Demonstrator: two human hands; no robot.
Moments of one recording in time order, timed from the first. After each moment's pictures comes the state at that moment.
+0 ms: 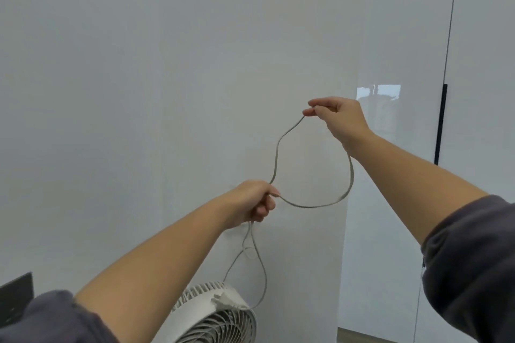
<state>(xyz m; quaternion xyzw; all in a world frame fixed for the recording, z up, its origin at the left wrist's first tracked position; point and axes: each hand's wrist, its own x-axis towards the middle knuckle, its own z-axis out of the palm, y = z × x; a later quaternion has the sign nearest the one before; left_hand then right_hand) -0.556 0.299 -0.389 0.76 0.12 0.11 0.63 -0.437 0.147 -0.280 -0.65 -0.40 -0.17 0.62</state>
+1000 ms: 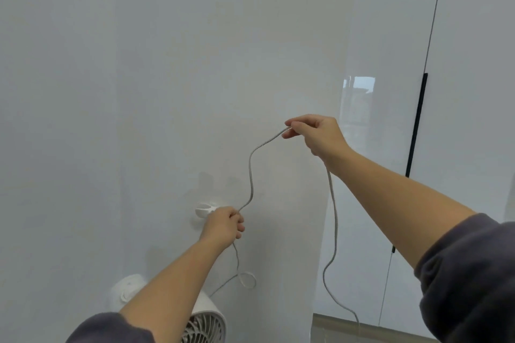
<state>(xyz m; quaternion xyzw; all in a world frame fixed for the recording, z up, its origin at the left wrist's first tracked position) -0.461 0.346 -0.511 0.79 0.21 0.24 0.51 -0.397 0.162 -0.338 -0.69 -0.38 -0.11 0.60</state>
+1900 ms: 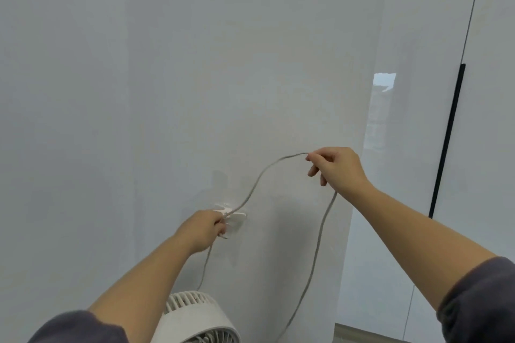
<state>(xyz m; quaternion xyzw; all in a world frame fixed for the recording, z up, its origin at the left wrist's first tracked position) -0.479 0.429 -0.518 0.94 0.19 0.17 0.22 -0.347 0.180 -0.403 -0.77 -0.36 -0.16 0.51</state>
